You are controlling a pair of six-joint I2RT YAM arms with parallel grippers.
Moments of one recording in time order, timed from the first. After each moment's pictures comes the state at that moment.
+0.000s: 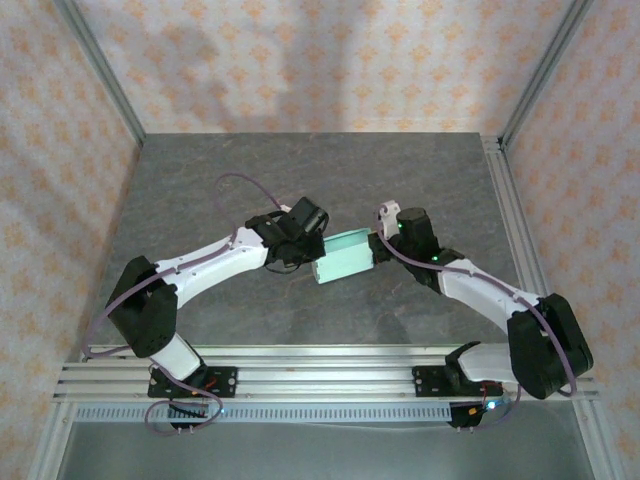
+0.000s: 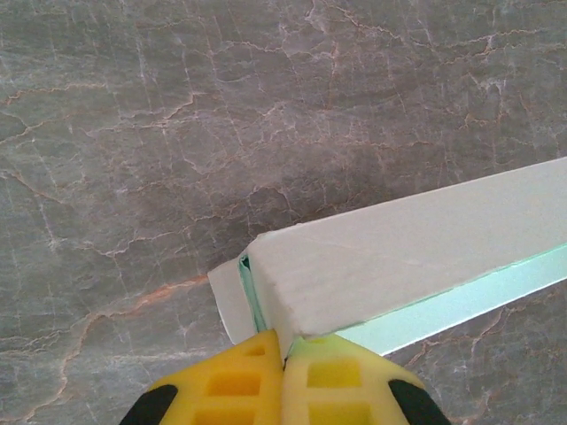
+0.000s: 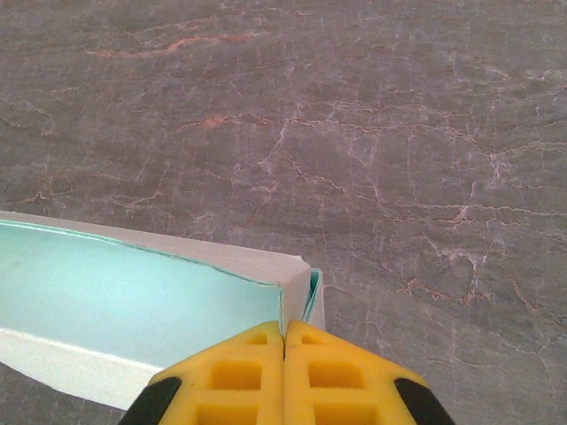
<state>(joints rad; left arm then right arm) -0.72 1.60 1.20 -0.66 -0.07 -0.96 0.46 1.28 0.64 0.00 -0.15 0.10</state>
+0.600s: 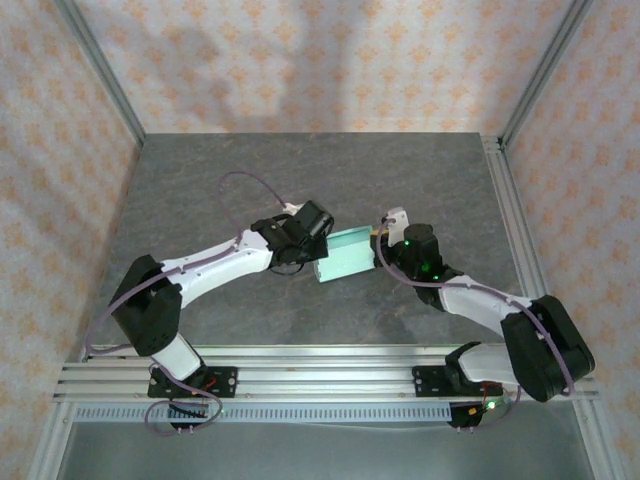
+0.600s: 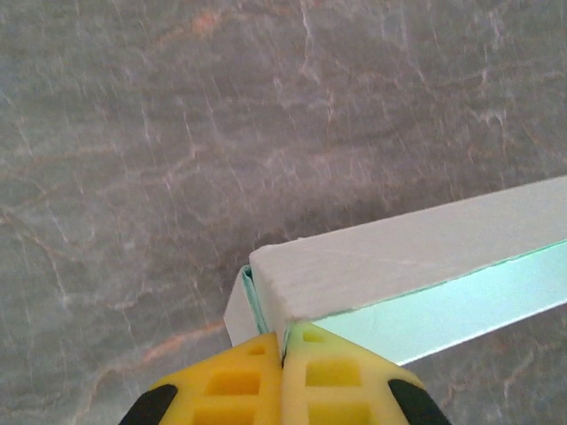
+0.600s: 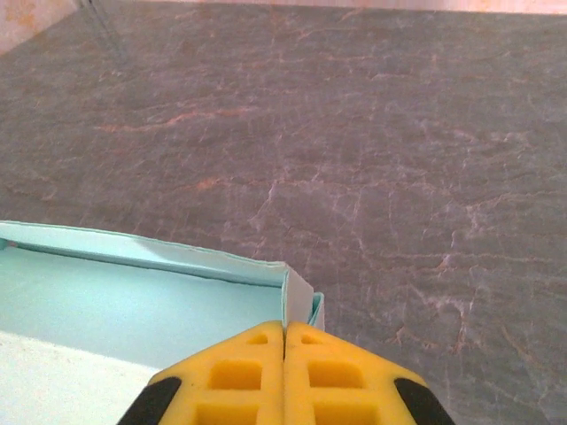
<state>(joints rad) -0.75 1.63 1.20 -0.58 -0.21 -0.89 0.46 1.30 0.46 0.43 -0.10 0.14</state>
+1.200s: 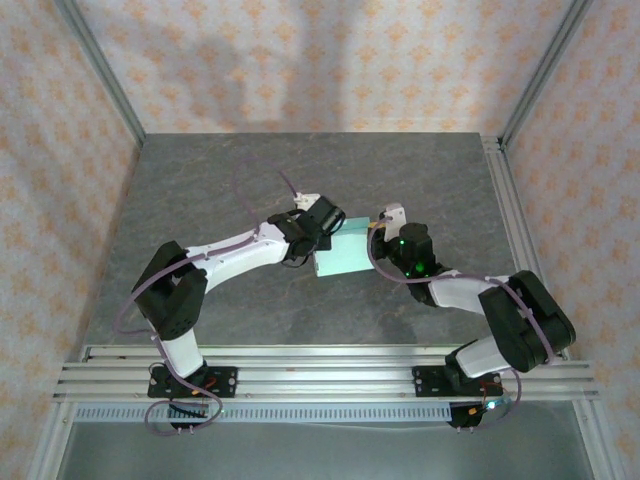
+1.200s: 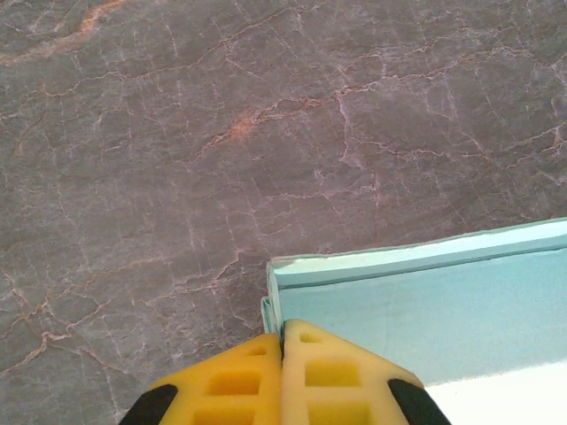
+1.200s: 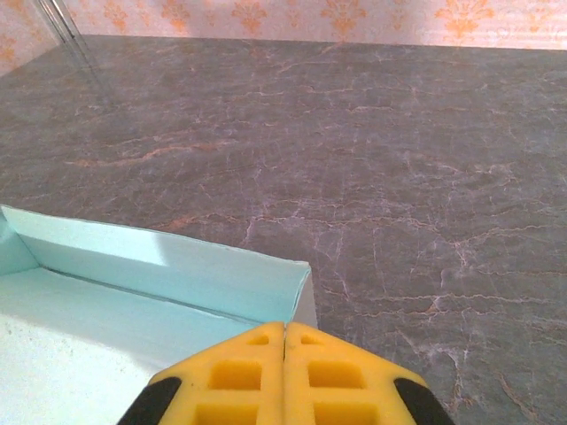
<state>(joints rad) -0.75 1.75 1.28 -0.57 -0.39 -0.75 0.47 1.43 0.46 0.64 -0.06 0.14</state>
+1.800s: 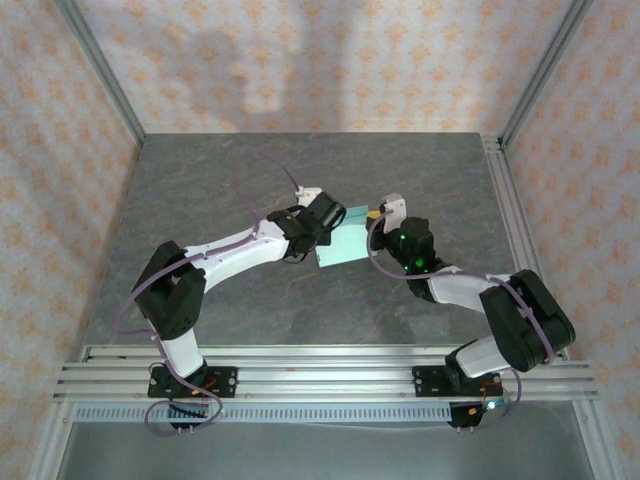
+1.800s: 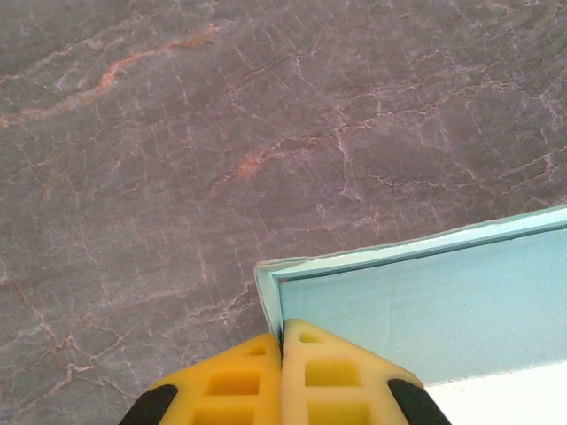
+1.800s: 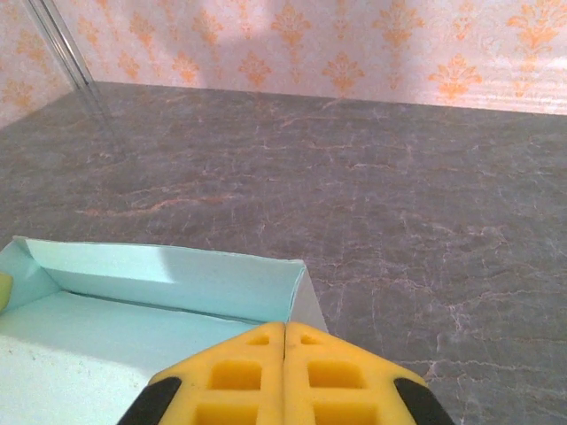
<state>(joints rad) -0.75 1.75 1.32 -0.56 -0.45 -0.67 0.46 1.45 0.50 0.70 -0.05 0.13</state>
